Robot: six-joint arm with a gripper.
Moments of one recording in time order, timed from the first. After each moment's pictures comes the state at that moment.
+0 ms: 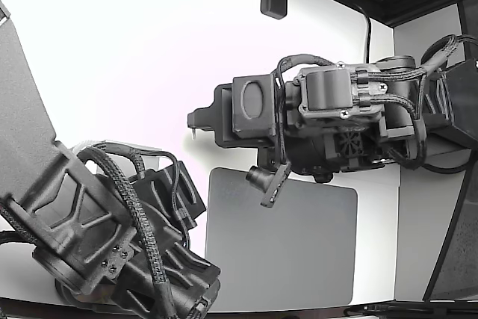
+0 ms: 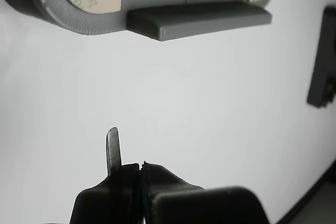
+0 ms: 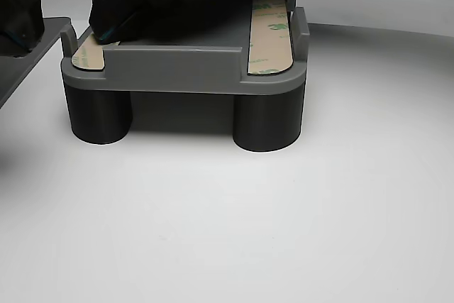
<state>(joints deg) 9.7 146.4 150.1 45.4 5.3 -85.9</state>
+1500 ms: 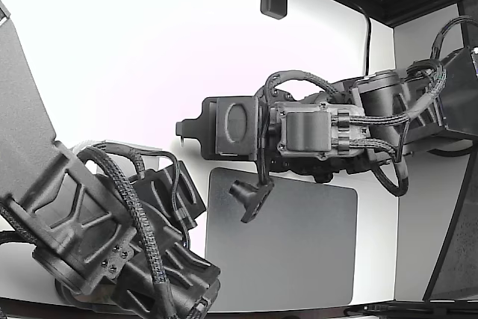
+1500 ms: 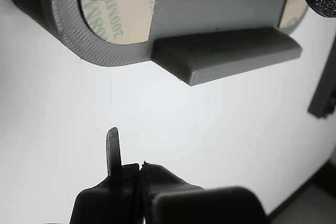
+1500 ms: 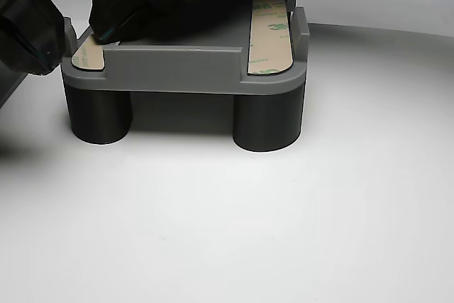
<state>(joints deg) 19.2 137.5 149.0 40.3 16.2 -85.3</state>
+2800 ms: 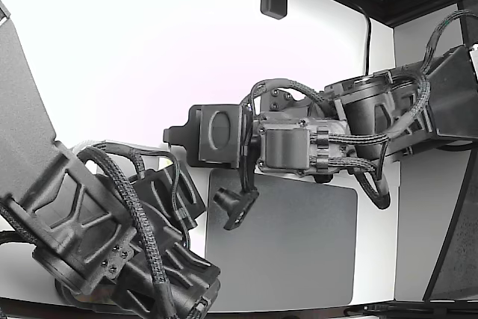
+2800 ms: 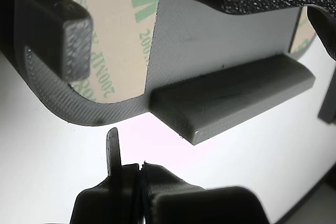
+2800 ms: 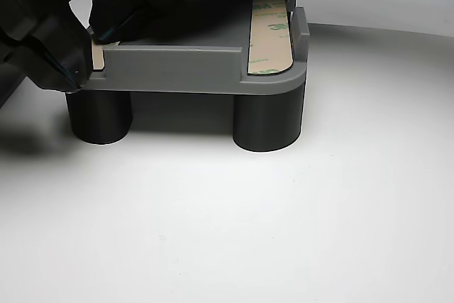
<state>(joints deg) 21.9 128.7 147.3 35.5 18.8 -80.9</state>
